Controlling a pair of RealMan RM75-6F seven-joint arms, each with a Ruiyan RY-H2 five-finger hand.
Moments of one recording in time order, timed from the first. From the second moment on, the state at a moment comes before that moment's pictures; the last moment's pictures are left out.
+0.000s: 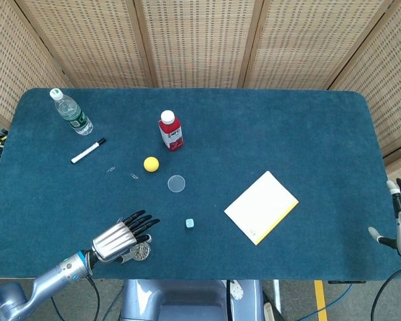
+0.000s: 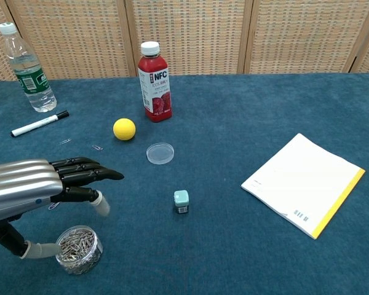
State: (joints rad) left arm -0.59 -1.42 0.20 -1.42 1.85 1.14 0.03; right arm 0.08 -1.12 0.15 -1.54 -1.34 1.46 -0.05
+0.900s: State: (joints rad) left arm -0.60 -1.44 0.12 -1.23 1.66 1.03 -0.06; right arm 0.08 -1.12 0.14 -1.55 -1.35 1.46 -0.05
